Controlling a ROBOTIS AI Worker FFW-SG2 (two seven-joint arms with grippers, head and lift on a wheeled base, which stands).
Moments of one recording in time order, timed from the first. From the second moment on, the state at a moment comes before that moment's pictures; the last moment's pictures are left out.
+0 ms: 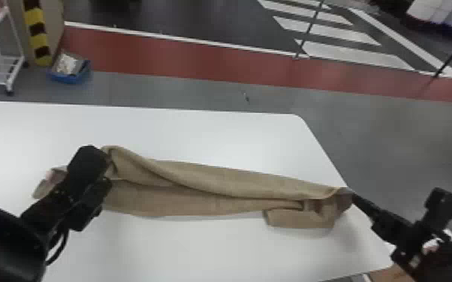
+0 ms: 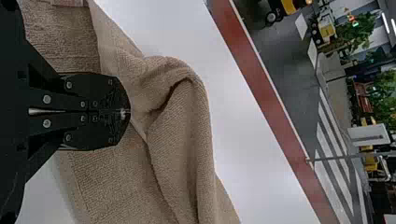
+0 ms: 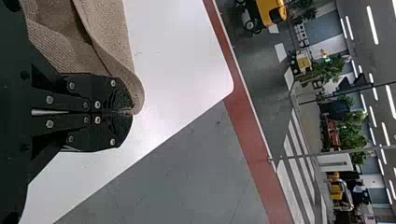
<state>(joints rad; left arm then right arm) -0.07 0.22 -0.46 -1.83 -0.12 0.82 -0.10 0.19 -0.18 -0.79 -1.79 -0.31 0.73 0.43</state>
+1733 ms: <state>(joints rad) 0.26 0.30 -0.05 -2.20 0.07 0.89 -0.11 0.19 -0.17 -0.86 -1.90 -0.39 0.83 0.45</state>
